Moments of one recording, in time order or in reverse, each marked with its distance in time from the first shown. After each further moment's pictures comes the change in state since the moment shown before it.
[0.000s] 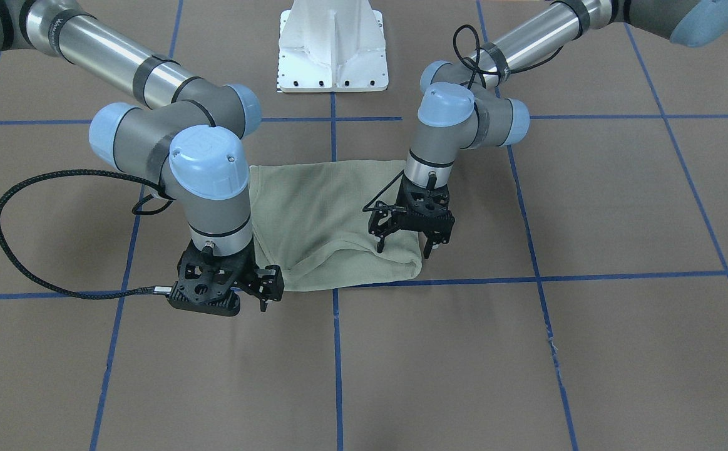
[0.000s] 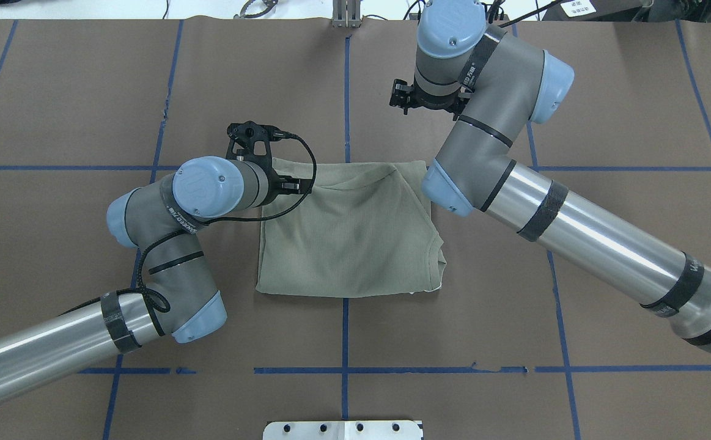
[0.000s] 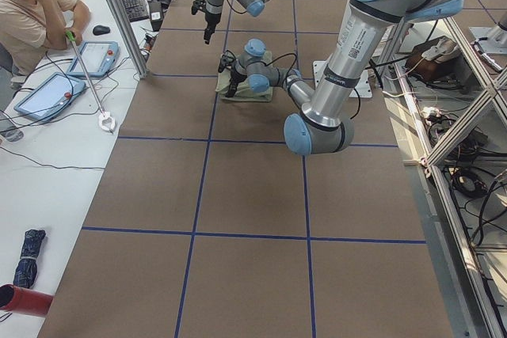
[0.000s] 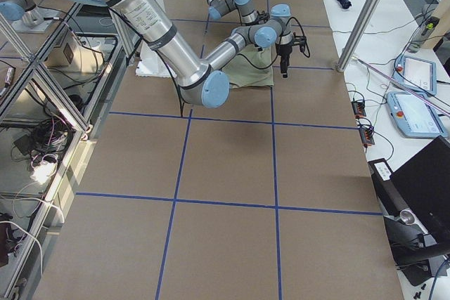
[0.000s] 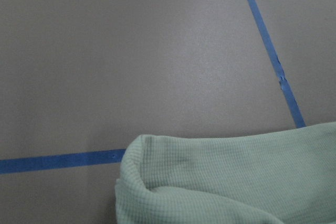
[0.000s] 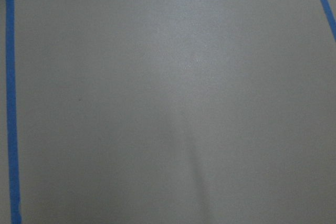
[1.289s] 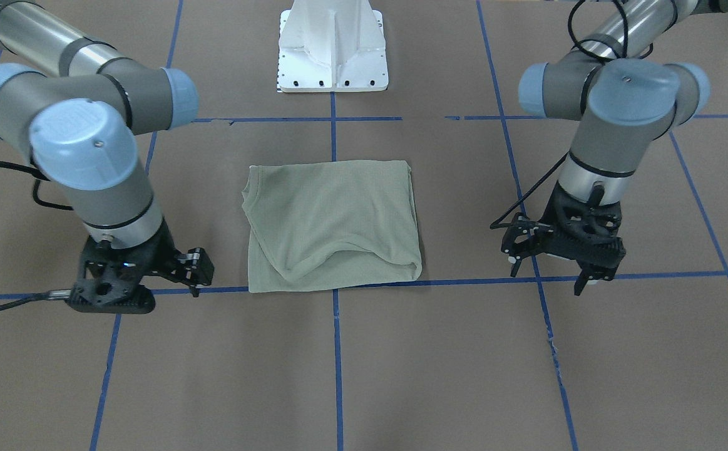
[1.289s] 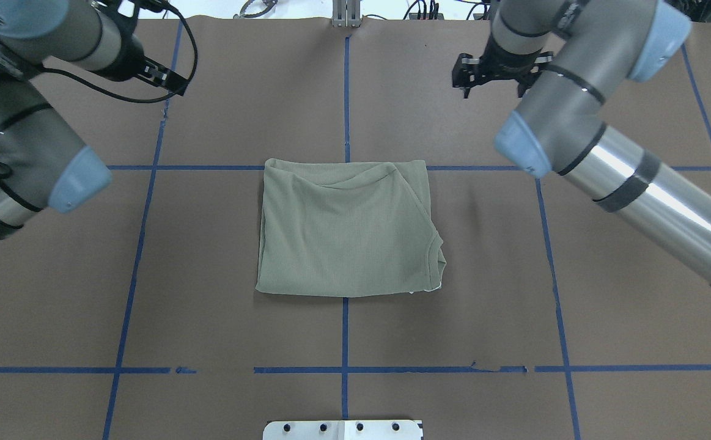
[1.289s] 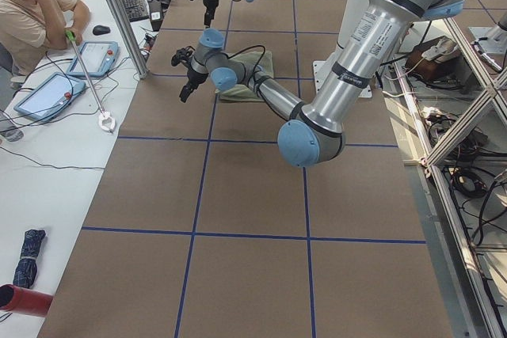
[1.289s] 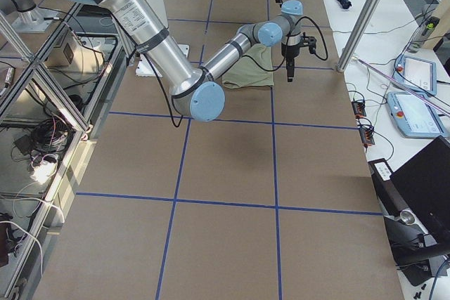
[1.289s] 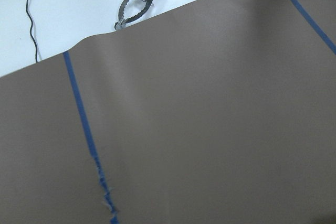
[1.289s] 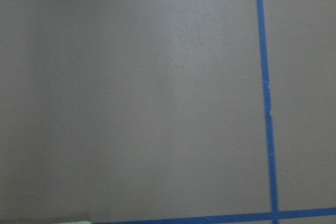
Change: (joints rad) left arm -0.430 0.120 -0.295 0.355 -0.361 0.673; right arm 0.188 -0.156 0.247 -0.226 0.193 -0.386
